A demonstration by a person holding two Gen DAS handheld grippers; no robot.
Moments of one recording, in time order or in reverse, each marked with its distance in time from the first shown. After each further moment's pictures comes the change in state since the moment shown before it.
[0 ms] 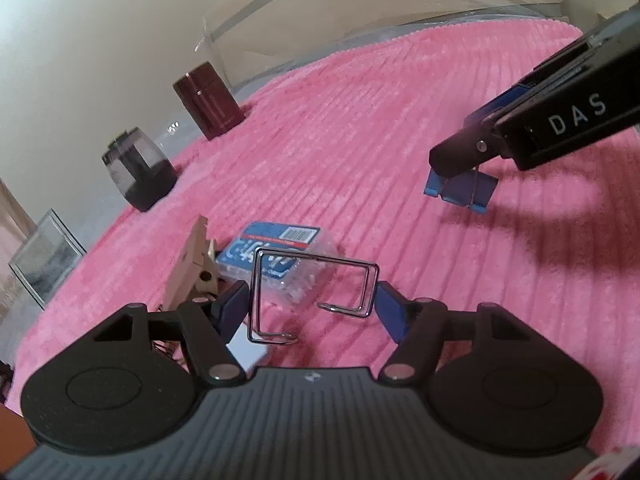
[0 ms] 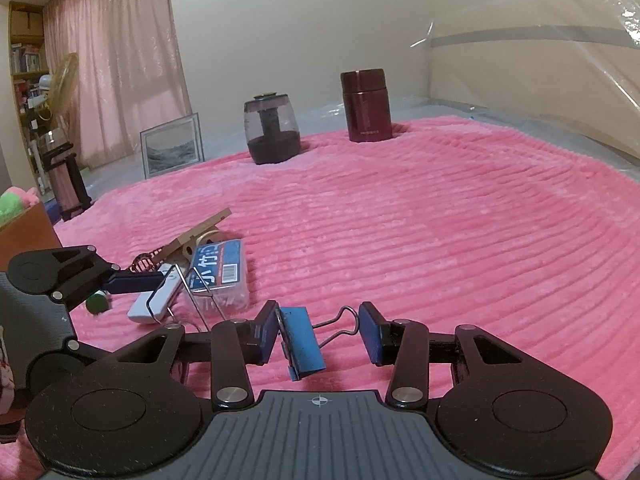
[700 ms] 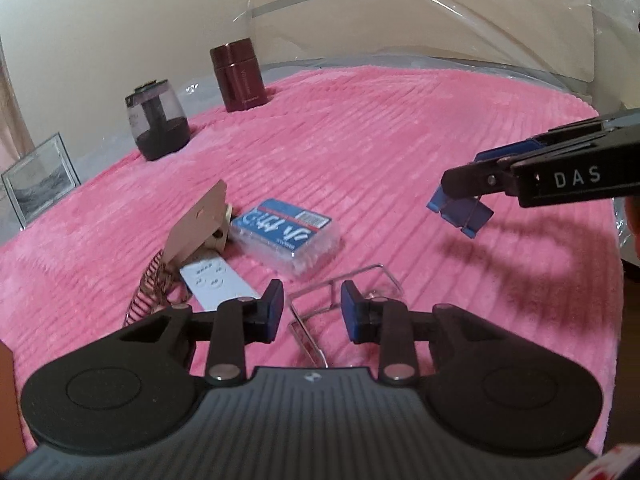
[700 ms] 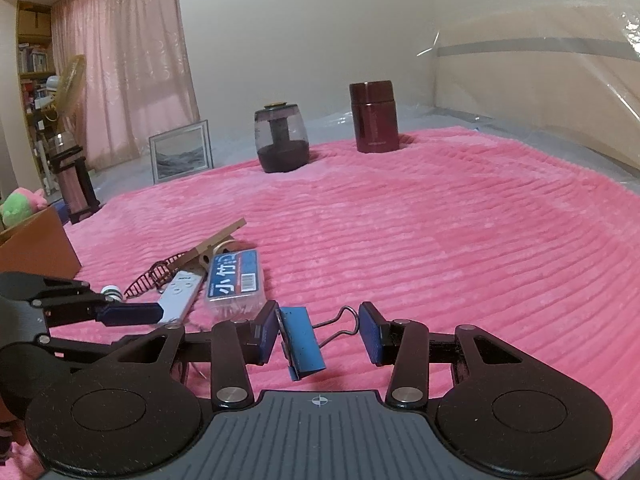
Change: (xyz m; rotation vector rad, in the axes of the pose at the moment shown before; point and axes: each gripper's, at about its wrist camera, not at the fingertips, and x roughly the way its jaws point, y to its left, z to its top) left arm -0.037 0.030 -0.011 -0.287 0.023 -0.088; right arm -0.013 0.013 0.005 -0.017 -0.015 0.011
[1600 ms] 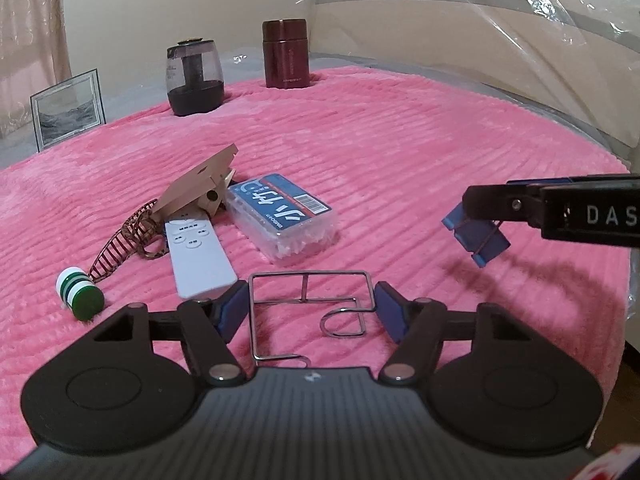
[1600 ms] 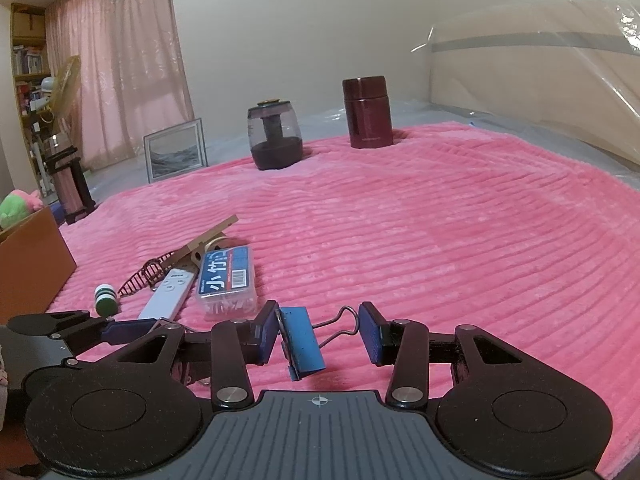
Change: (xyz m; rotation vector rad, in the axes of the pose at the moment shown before) left arm 0.017 -0.015 -0.003 -0.233 0.011 0.062; right arm 0.001 -0.006 -0.001 0.013 0.007 -0.009
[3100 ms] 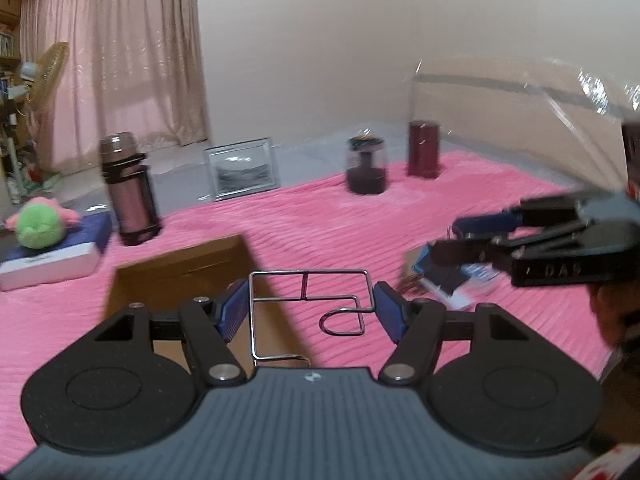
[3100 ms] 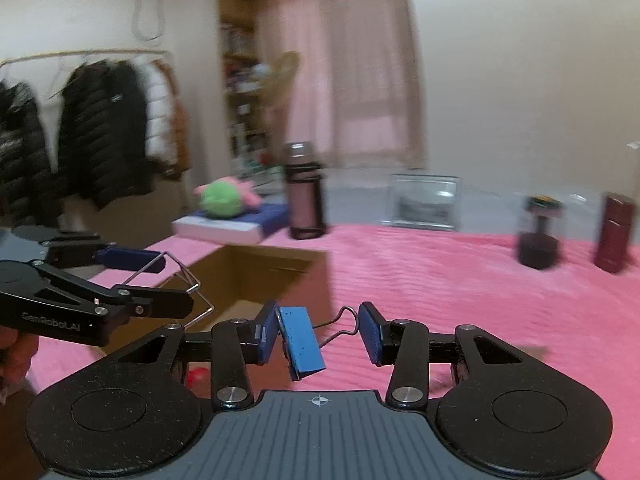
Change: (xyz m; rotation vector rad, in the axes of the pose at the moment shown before) left arm -0.296 0.219 0.006 -0.078 -0.139 0.224; right arm -0.034 0.275 0.073 -0.345 -0.055 0.541
